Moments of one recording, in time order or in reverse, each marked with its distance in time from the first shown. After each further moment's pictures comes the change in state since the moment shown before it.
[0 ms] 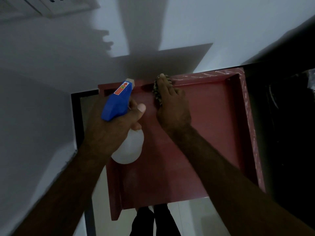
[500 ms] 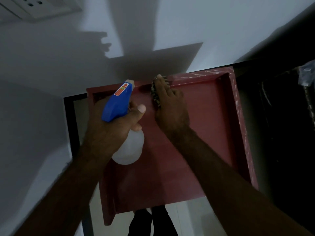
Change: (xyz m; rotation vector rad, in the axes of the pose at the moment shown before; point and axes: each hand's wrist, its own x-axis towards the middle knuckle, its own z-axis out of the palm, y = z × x) left_hand 0.003 0.008 0.024 -0.016 0.022 0.081; right_hand -0.004 0.022 -0.007 0.017 0.065 -0.003
